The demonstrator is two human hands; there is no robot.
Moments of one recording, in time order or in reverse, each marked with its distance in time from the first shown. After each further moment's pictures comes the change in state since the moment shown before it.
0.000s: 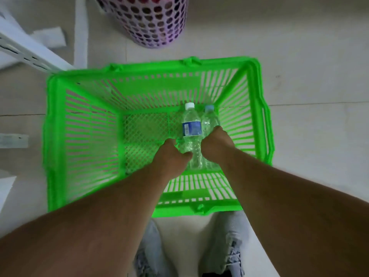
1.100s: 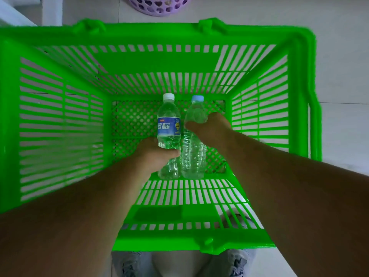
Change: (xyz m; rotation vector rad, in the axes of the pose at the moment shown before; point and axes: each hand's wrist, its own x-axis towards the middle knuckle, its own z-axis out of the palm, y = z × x) left_hand 0.058 -0.042 -0.006 -0.195 -0.081 -0.172; right_hand 0.096 -0.005 0.045 0.107 -0.052 -0.118
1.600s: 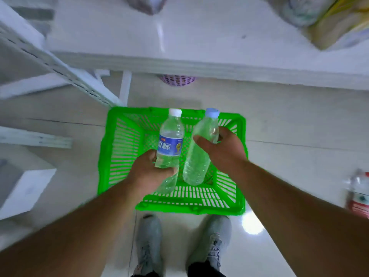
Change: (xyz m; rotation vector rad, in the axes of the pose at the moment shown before) left_hand -0.227 0.081 -0.113 -0.123 0.187 0.262; right_hand -0.204 -0.097 -0.149 0.127 0.185 -0.308
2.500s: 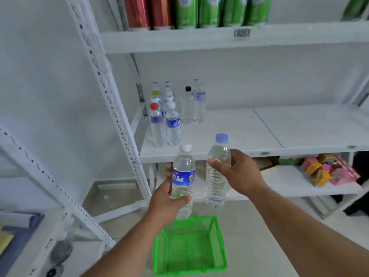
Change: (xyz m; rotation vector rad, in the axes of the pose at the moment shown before) left_hand -0.498 0.289 -0.309 -0.250 0.036 0.658; right_hand -0.504 -0.407 -0.372 0.046 0.433 -0.483
